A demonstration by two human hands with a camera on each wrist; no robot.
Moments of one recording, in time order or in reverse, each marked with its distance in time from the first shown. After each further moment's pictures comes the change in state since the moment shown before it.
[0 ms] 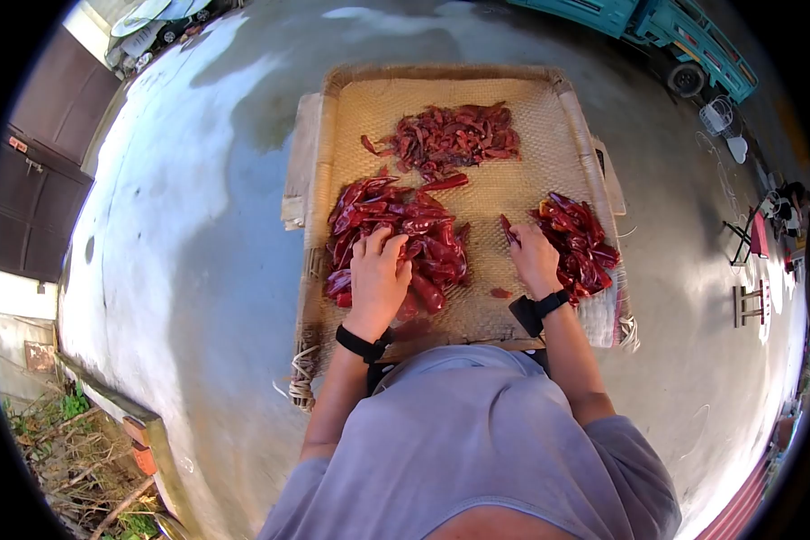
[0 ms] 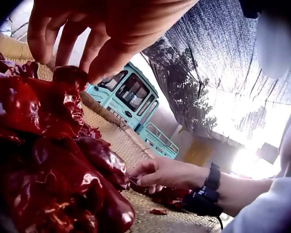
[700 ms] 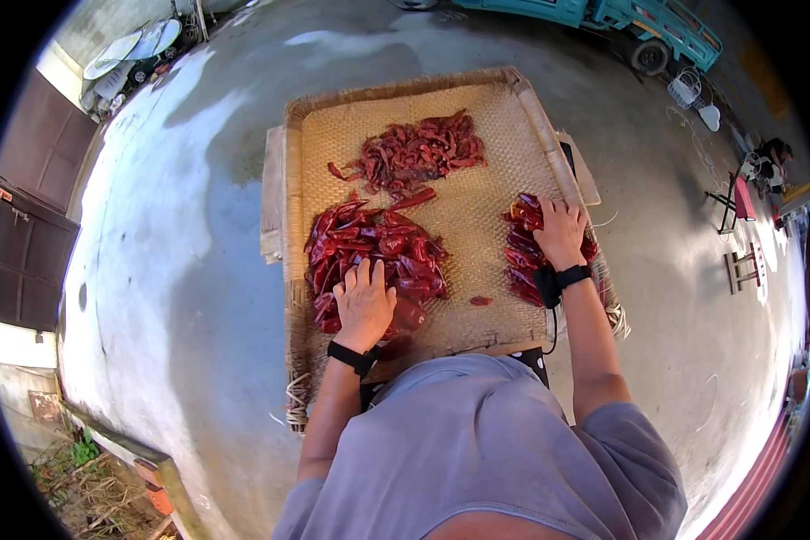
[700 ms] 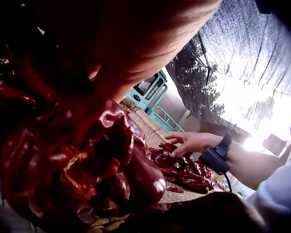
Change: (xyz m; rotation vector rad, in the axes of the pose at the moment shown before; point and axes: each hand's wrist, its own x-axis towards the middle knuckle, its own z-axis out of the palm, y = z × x) left_hand -0.008 -0.013 0.029 0.374 -0.251 0.023; right_hand 0.023 0.057 -0.067 -0.362 0.275 0.013
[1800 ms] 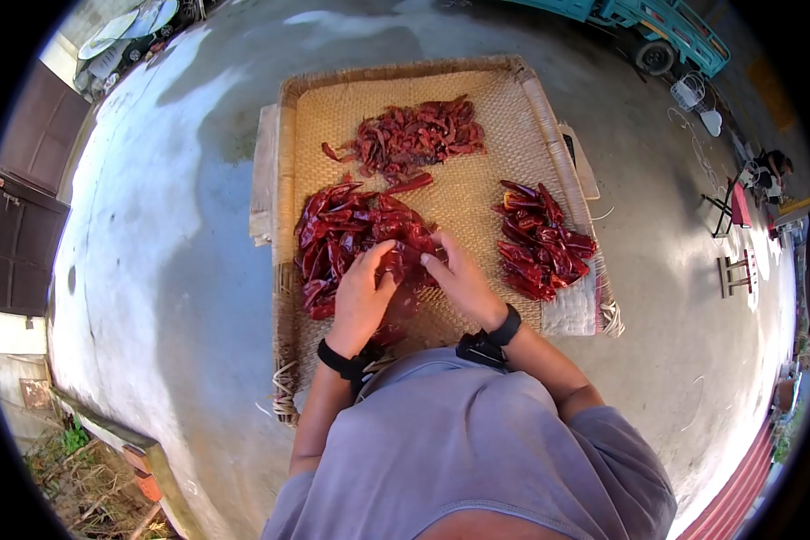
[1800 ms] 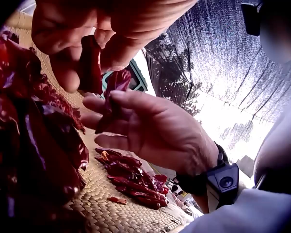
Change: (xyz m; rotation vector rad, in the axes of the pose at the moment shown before) left_hand 0.003 0.021 -0.046 -0.784 0.014 -0.084; right_hand -0.065 -0.154 -0.020 1.255 -0.522 -0.019
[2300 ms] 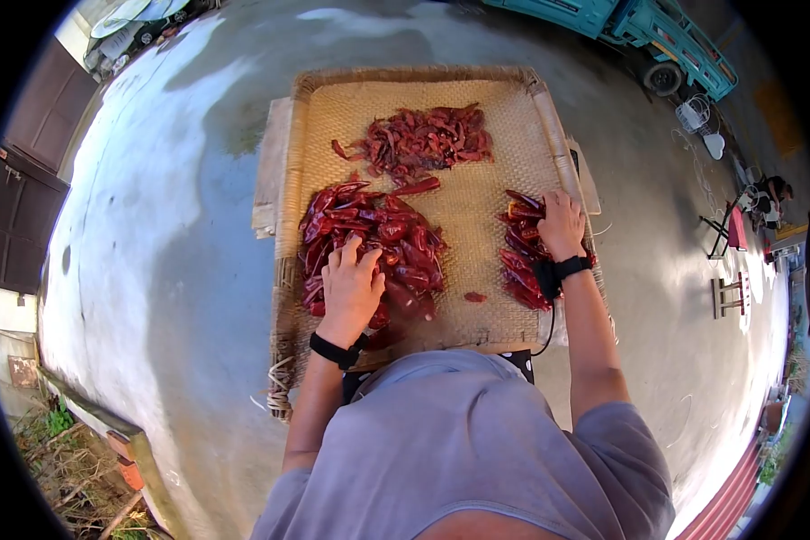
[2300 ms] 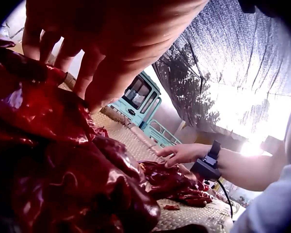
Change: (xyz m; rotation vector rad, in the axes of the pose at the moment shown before) left_hand -0.003 -0.030 -0.002 0.572 0.098 0.079; right_hand 0.044 0.062 -0.173 -1.289 0.432 0.116
